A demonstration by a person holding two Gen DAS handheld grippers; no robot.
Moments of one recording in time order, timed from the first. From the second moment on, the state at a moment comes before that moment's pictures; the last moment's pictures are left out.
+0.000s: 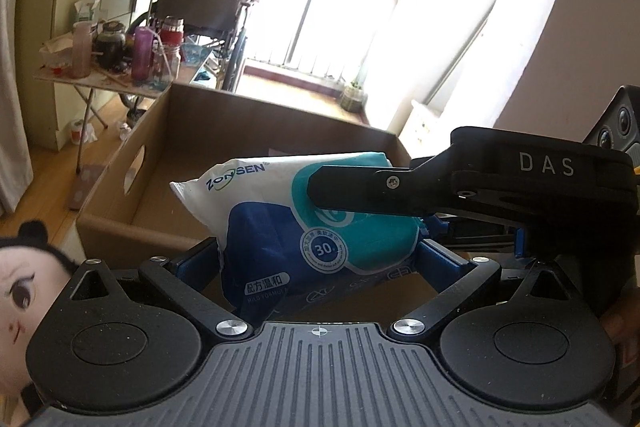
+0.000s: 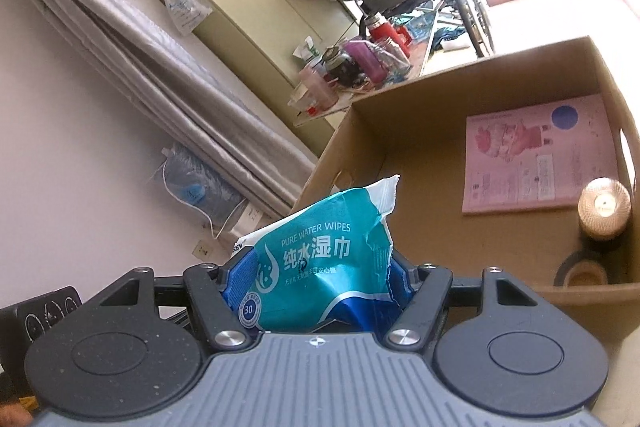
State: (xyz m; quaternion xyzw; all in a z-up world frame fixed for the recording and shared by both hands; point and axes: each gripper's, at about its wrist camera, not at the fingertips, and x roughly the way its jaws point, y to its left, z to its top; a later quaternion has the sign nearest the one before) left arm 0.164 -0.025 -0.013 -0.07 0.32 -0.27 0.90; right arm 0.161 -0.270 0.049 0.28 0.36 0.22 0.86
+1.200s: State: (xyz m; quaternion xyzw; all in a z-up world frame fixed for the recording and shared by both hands) left arm 0.266 -0.085 -0.068 -0.03 0.43 -0.32 0.84; right arm 0.253 -0.336 -0.040 0.38 0.44 0.11 0.81
